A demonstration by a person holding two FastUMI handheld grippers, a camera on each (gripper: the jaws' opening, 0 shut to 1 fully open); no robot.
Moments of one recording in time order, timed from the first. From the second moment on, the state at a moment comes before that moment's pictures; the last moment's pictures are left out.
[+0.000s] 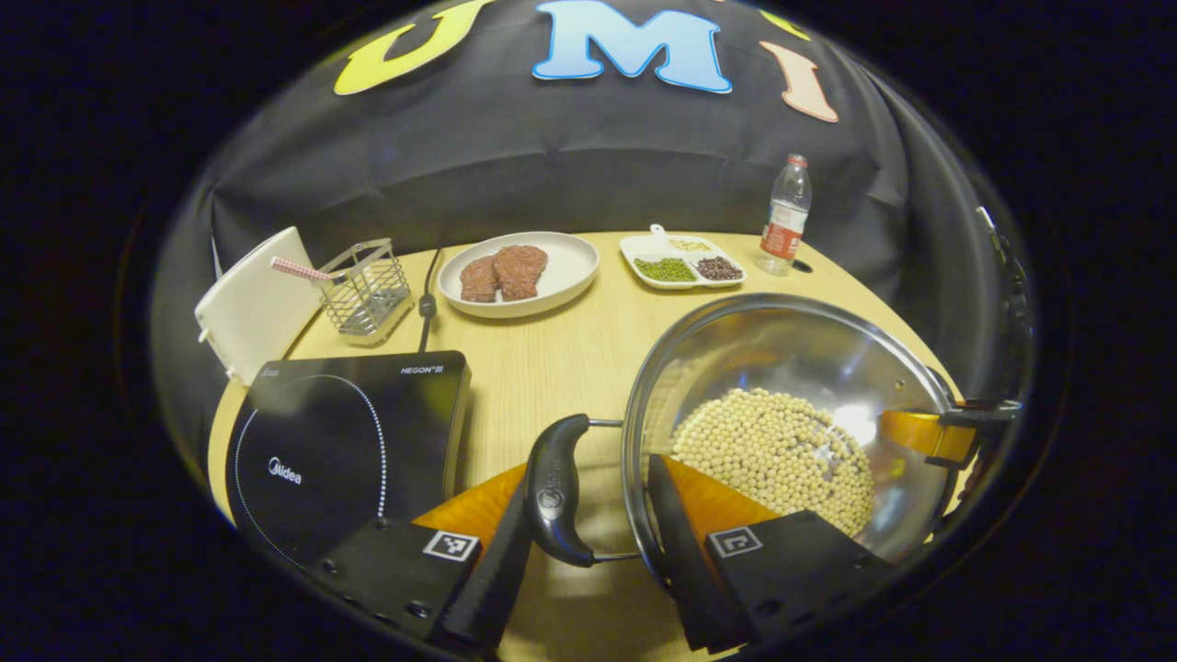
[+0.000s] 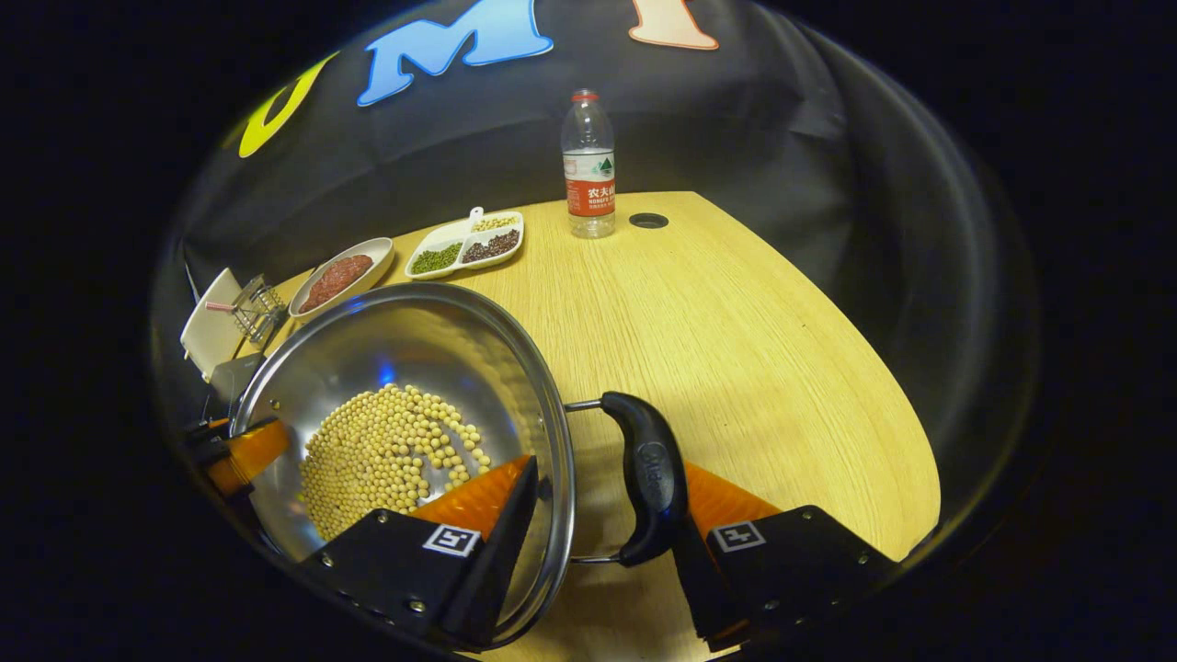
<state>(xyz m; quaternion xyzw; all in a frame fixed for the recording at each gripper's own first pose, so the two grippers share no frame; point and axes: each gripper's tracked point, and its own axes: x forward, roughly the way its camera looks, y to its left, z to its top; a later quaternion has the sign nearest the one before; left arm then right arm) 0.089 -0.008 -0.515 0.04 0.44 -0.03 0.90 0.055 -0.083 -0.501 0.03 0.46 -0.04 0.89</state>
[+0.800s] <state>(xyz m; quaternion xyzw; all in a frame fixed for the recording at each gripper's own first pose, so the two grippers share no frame) 0.082 -0.015 -0.488 0.04 0.42 -0.02 0.90 0.039 -0.089 -0.485 0.02 0.47 -0.04 0.88</state>
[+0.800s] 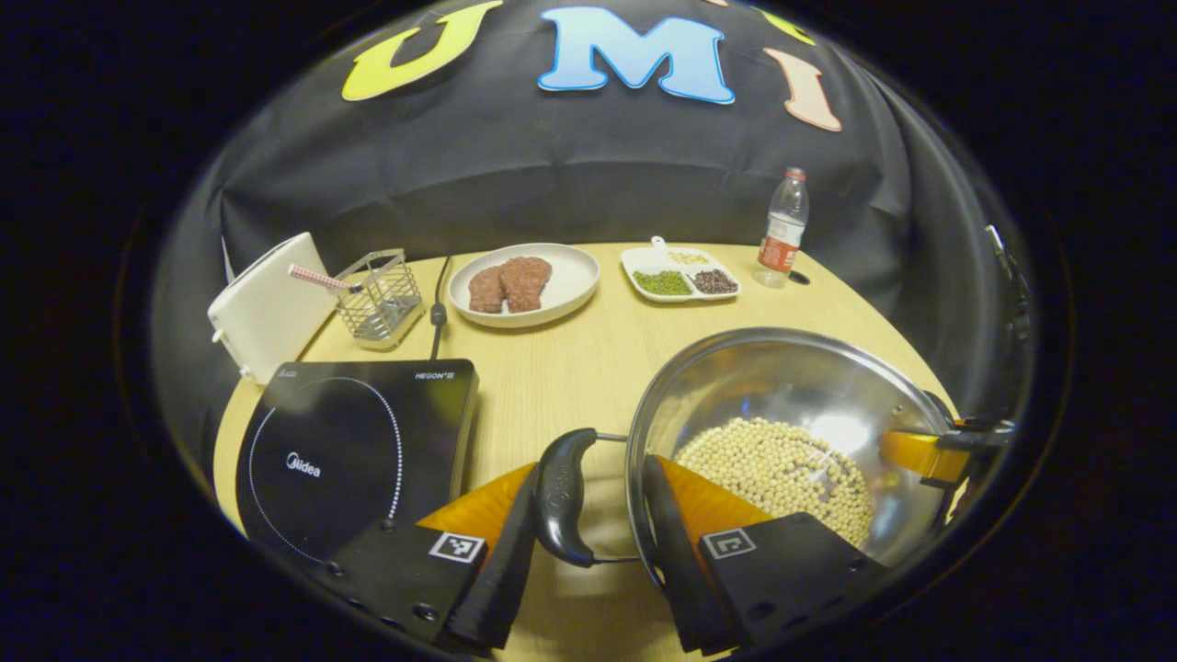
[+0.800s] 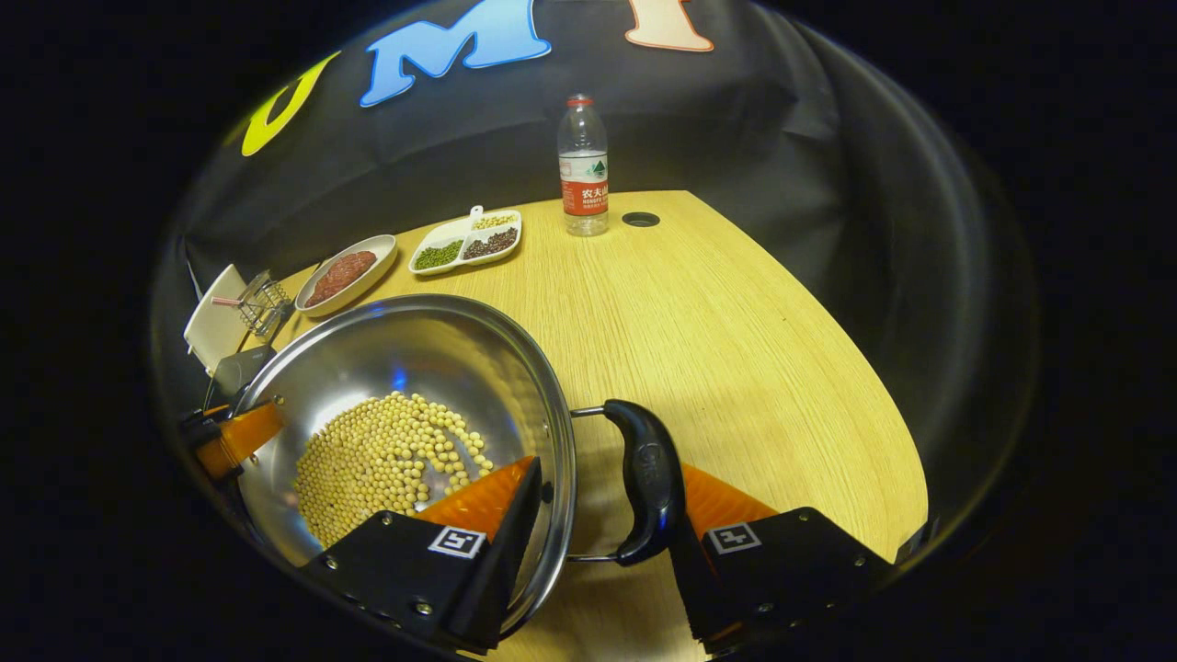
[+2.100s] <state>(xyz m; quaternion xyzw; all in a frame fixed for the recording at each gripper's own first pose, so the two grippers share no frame) 0.059 0.064 -0.341 0.03 0.33 0.01 0.94 0.031 -0.006 -0.351 0.01 0.40 0.01 0.92</state>
